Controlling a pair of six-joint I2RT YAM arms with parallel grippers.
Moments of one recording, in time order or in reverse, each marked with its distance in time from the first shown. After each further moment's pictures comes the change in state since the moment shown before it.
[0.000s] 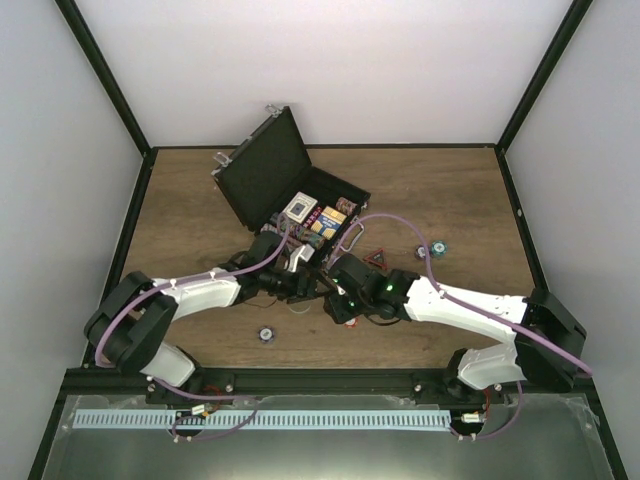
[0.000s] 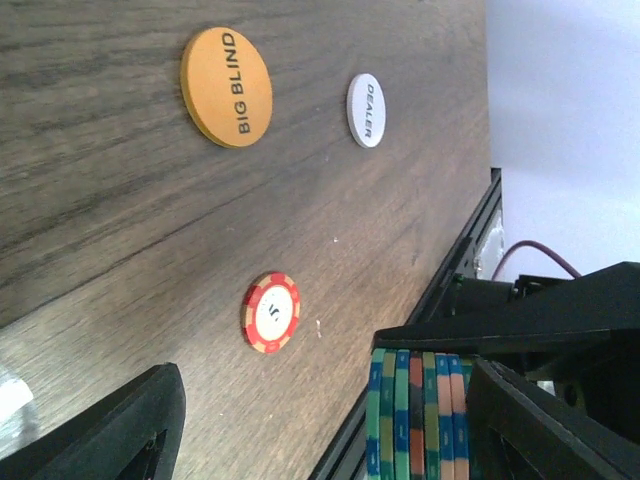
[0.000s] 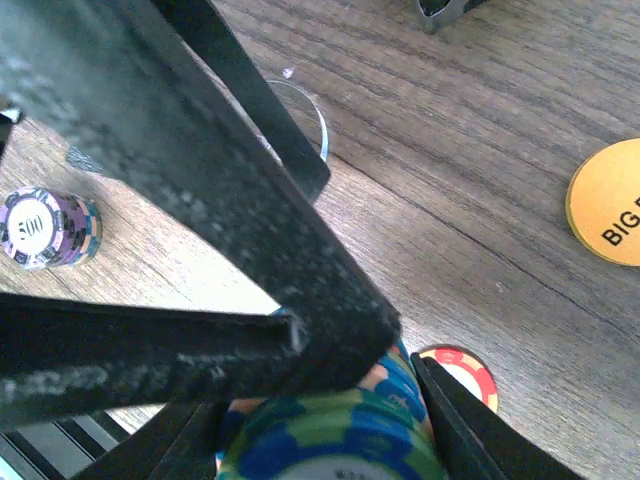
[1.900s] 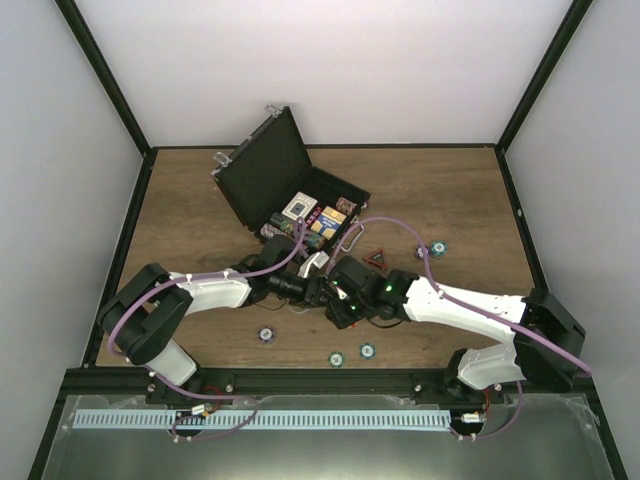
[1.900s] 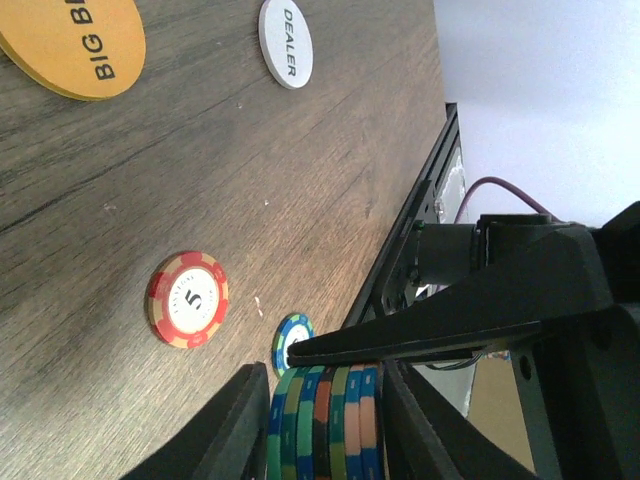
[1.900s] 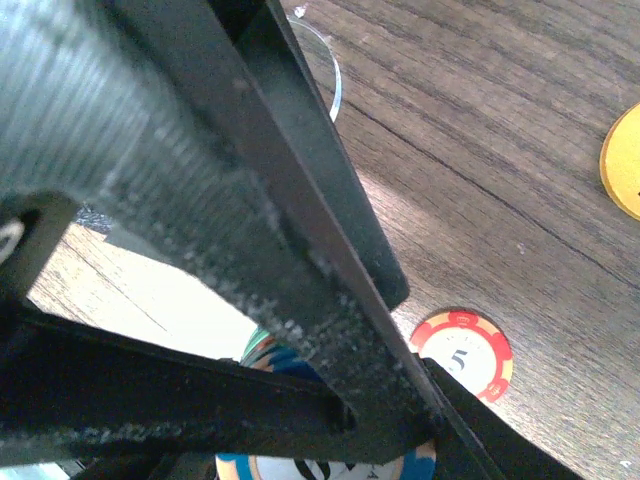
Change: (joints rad) left arm -0.067 0.095 0.017 0.120 0.131 0.003; right arm 0.002 0.004 -0.002 -0.042 -0.049 -0.019
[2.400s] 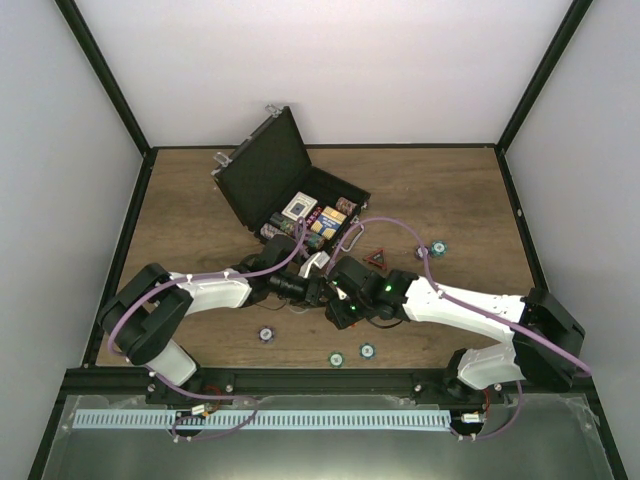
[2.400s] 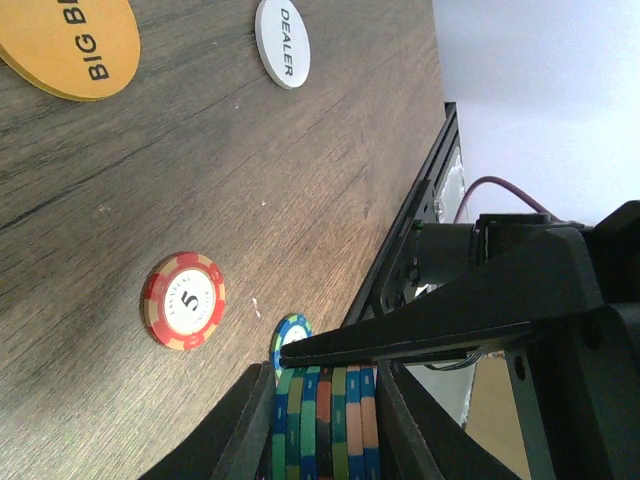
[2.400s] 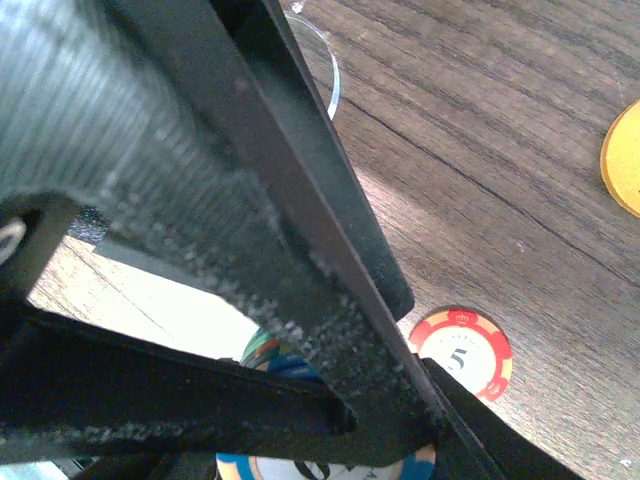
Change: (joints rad) left arm -0.006 0.000 0.003 0.008 0.003 -0.001; right arm 0.000 0.004 0.000 -0.002 -0.002 0.000
